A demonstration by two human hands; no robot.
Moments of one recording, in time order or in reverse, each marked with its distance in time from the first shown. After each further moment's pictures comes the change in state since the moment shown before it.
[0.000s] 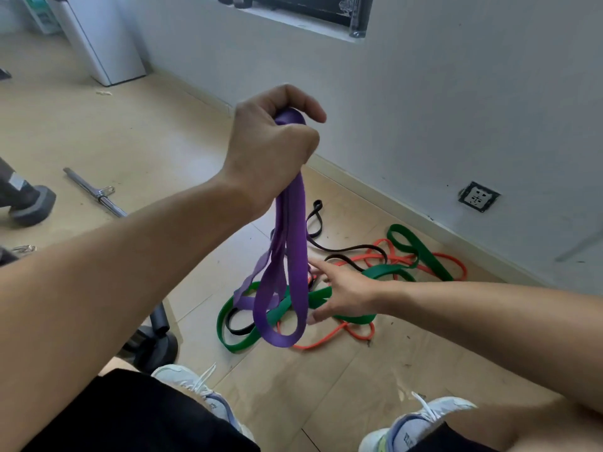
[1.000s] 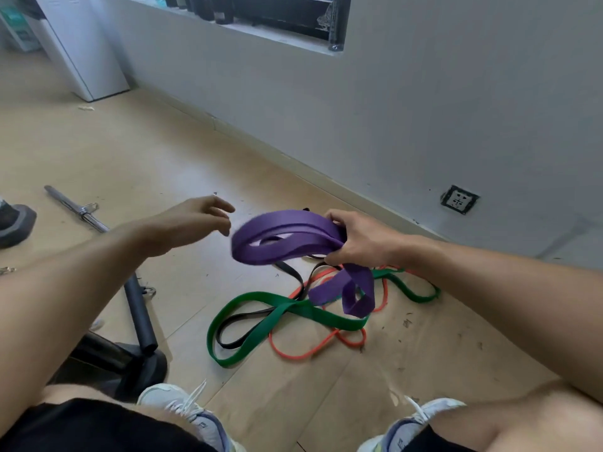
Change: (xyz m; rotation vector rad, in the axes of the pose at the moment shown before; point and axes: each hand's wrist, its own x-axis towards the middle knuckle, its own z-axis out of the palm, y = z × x) left_hand 0.034 -0.111 -0.096 0.595 -0.468 -0.509; right_hand -0.024 -0.014 -0.089 0.016 0.292 -0.097
